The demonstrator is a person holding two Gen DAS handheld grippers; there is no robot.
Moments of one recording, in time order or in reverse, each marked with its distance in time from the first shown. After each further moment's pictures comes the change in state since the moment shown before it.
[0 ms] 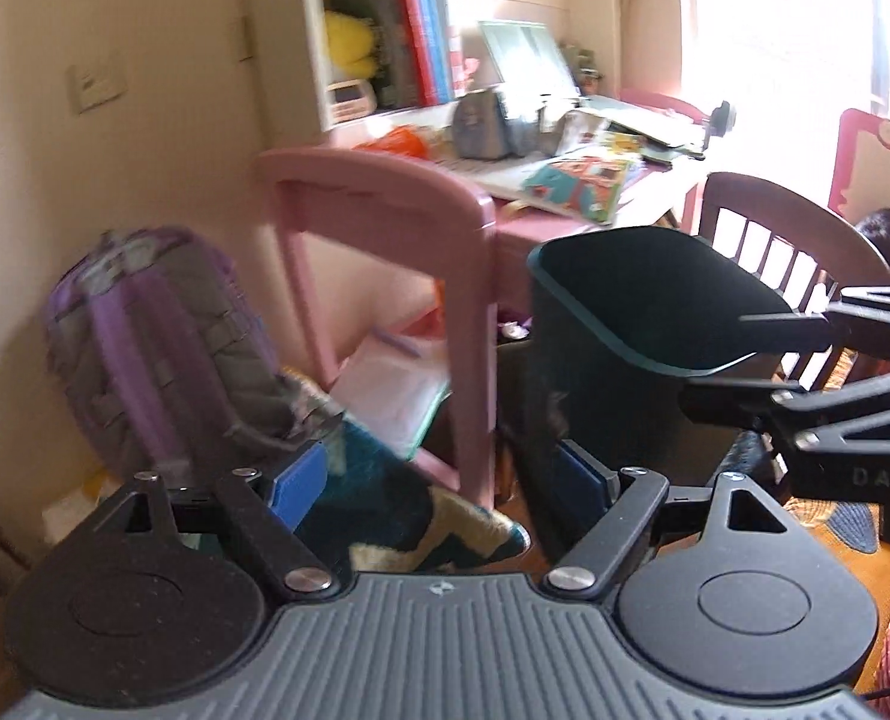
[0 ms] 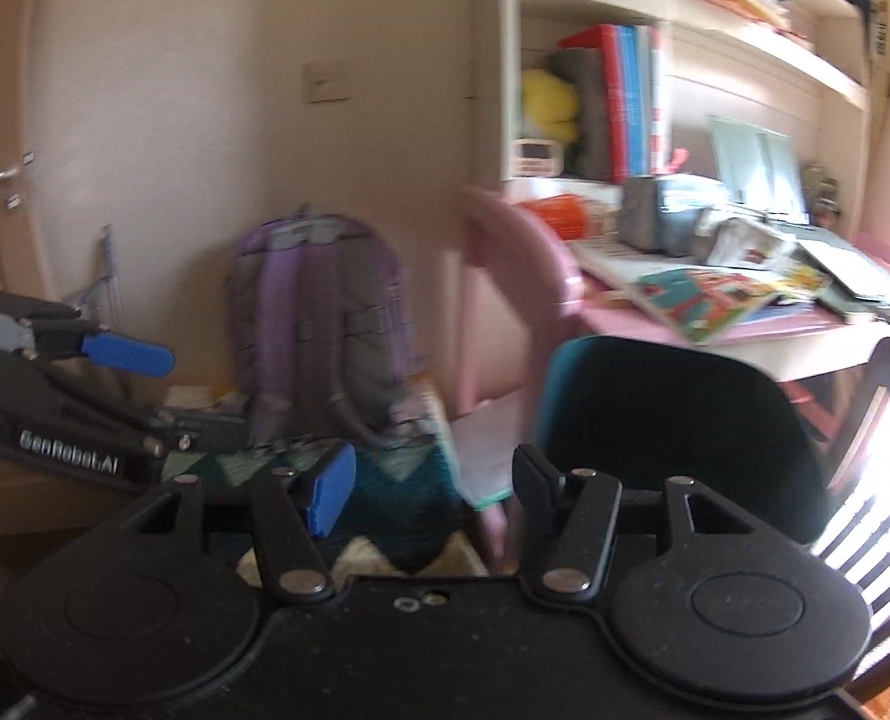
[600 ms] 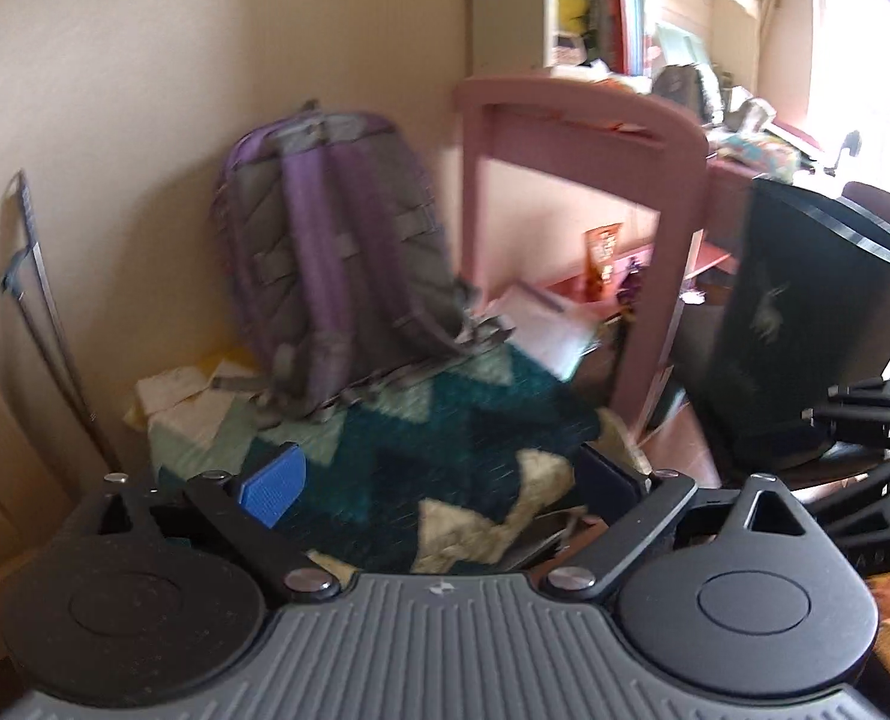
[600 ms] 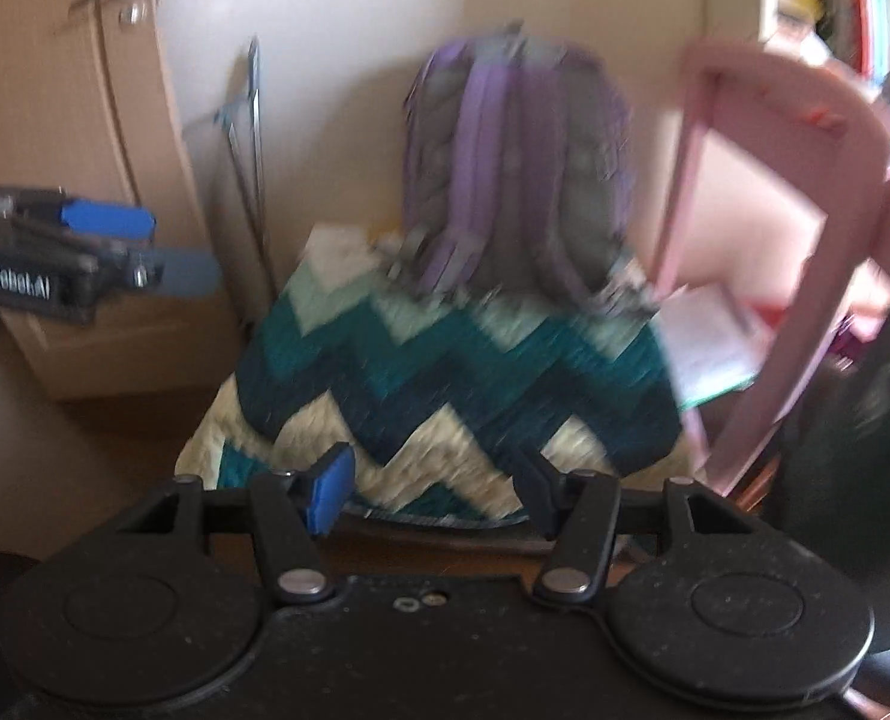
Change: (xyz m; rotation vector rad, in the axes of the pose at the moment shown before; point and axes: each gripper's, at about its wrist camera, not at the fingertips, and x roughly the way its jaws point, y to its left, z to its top) left arm -0.010 0.172 -0.163 -0.178 -0.028 0.135; right arm 0.154 0.155 -0.100 -0.123 0.276 0.188
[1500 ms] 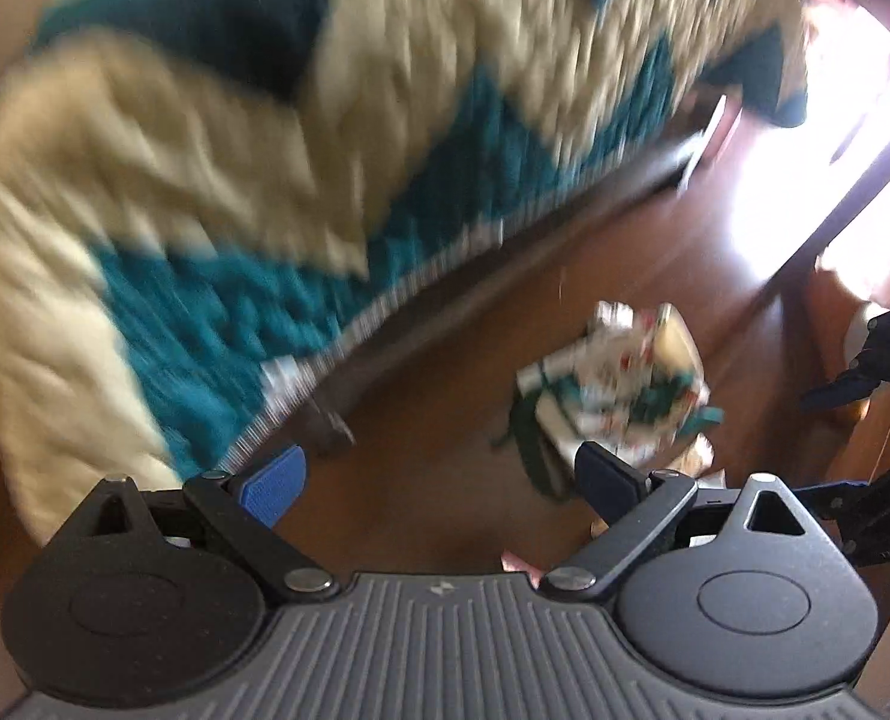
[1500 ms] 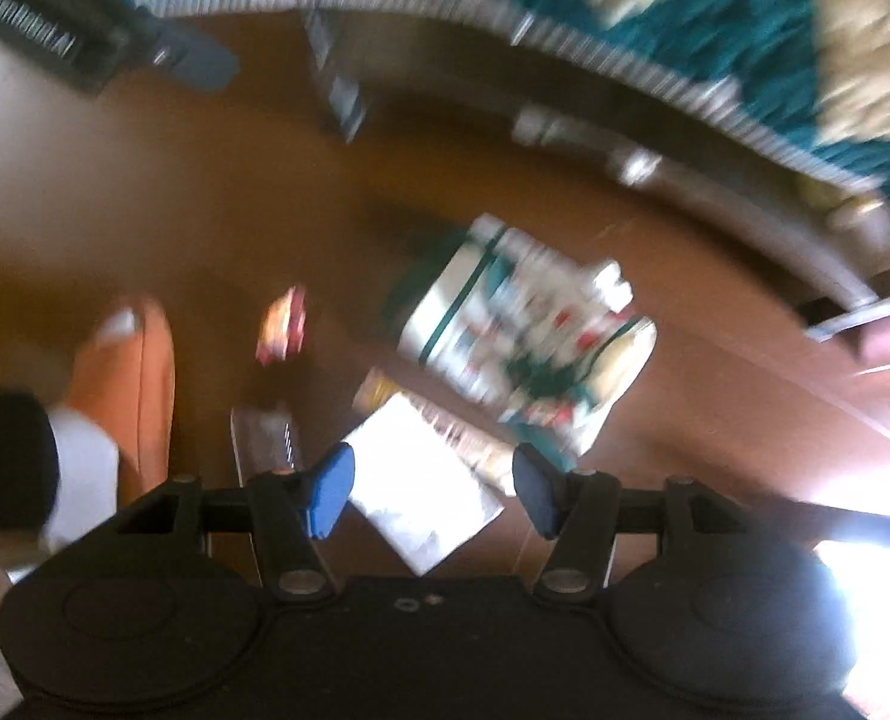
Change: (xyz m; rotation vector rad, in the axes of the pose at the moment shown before) left arm 0.251 0.116 -0.312 0.065 0.570 -0.047; right arm 0.321 0.087 -0.255 -0.286 0.729 0.119
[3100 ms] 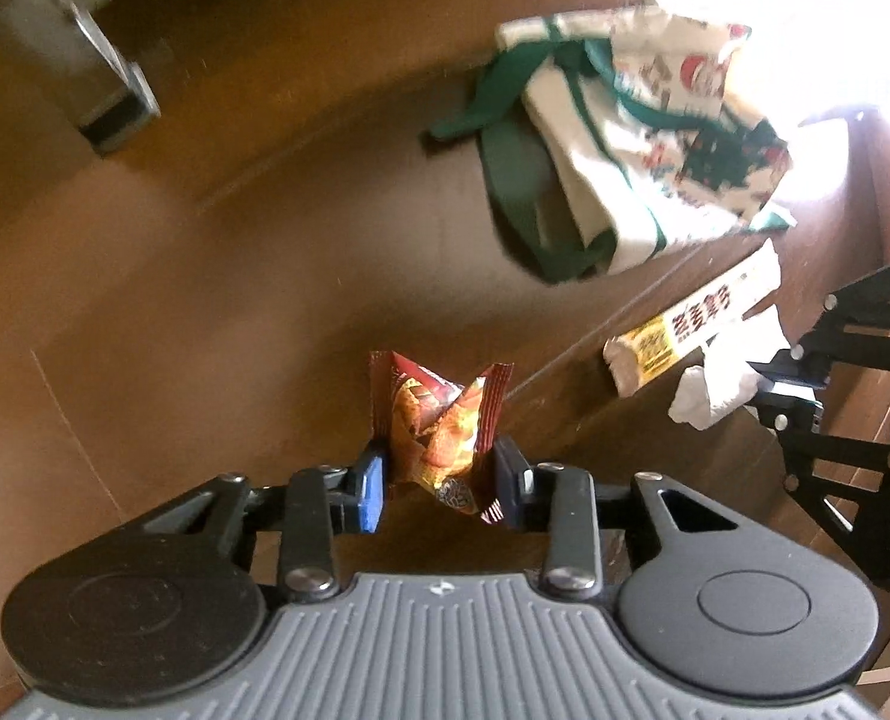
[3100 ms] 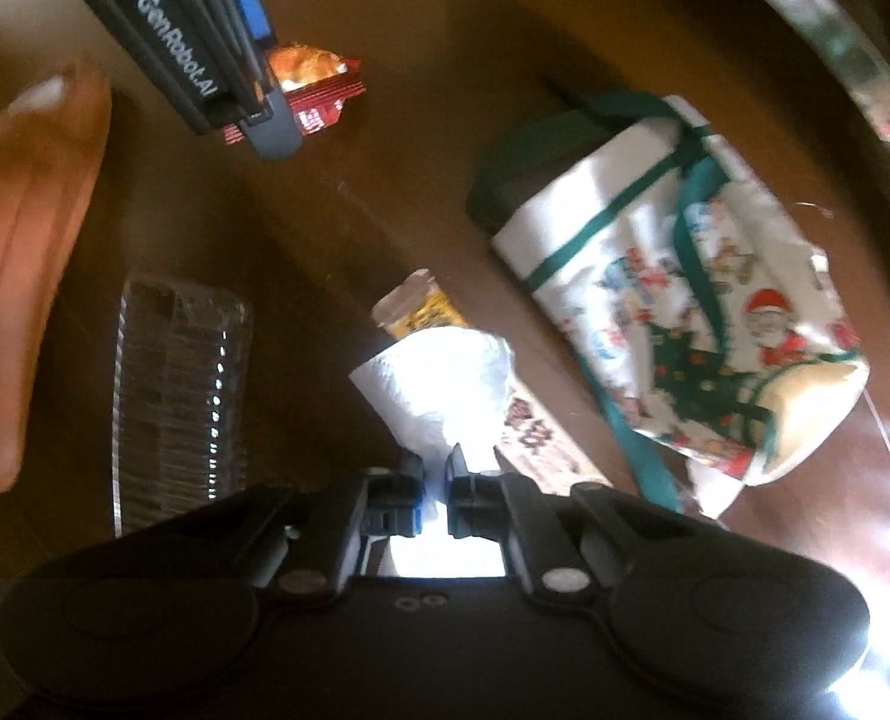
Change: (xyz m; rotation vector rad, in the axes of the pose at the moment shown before) left arm 0.193 -0.026 -0.089 -0.139 0.395 -0.201; right arm 0.117 0.048 0.004 -0.232 0.098 -0.057
